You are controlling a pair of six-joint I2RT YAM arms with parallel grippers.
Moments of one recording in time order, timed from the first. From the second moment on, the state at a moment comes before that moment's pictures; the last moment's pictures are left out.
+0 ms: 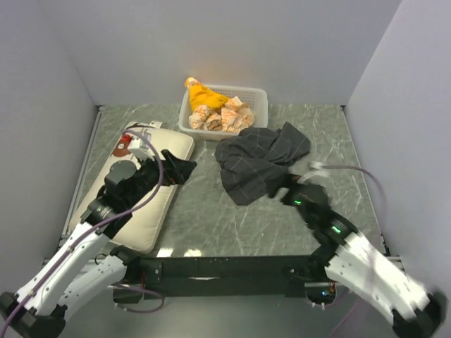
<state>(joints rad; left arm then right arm) -0.55 0.76 0.78 -0.16 0.06 -0.61 0.63 0.75 0.47 -0.19 0.35 0.70</state>
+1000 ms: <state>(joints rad) -0.55 0.73 0.76 -0.41 -0.18 -0.70 0.63 0.62 0.57 -0.27 0.37 0.68</state>
